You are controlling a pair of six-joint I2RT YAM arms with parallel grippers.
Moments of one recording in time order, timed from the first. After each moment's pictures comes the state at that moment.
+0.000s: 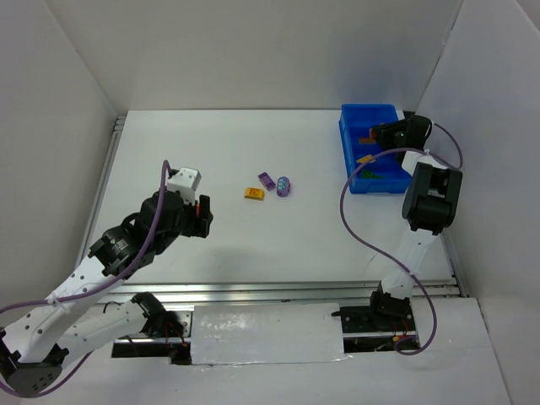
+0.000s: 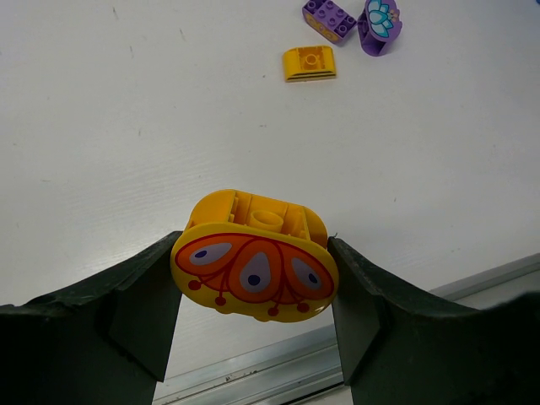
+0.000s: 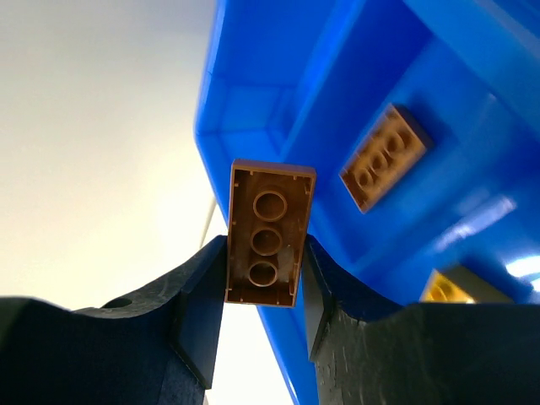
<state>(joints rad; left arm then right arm) -0.71 0.81 0.96 -0.70 -0.35 -0.29 -0.28 2.13 1.48 0.22 -0.30 1.12</state>
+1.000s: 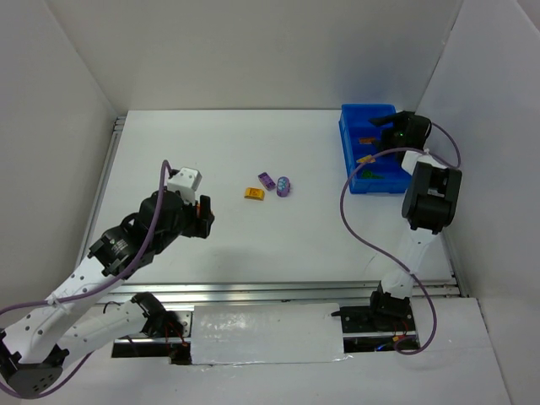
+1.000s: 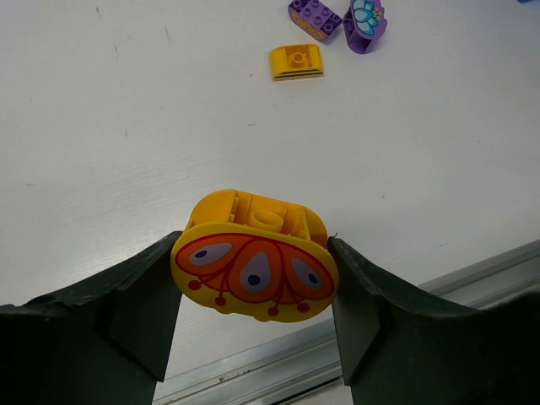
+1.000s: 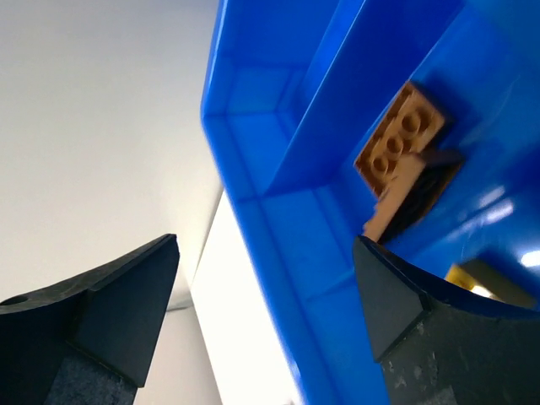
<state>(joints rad) -0.70 0.81 0.95 -0.70 -0.31 -0.29 -0.28 2.17 1.53 0.23 -0.36 1.14</state>
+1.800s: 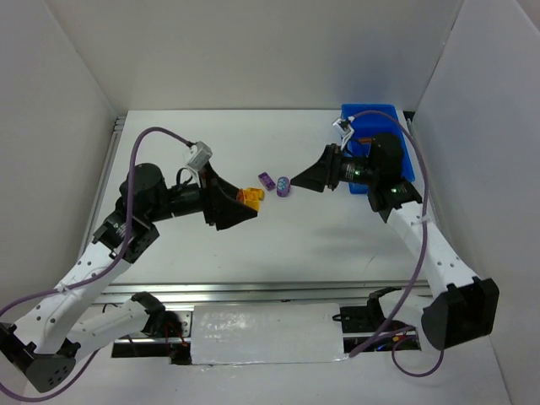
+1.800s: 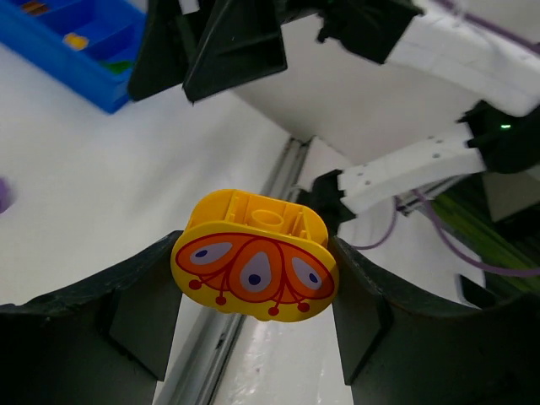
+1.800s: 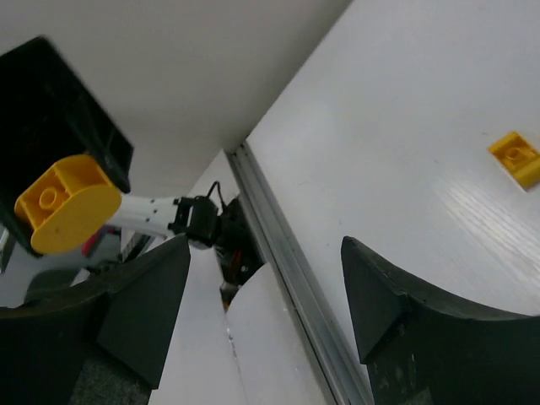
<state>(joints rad) -0.58 0.91 1.04 -0.22 0.61 -0.45 0.23 1.21 1.03 -0.04 -0.94 0.61</state>
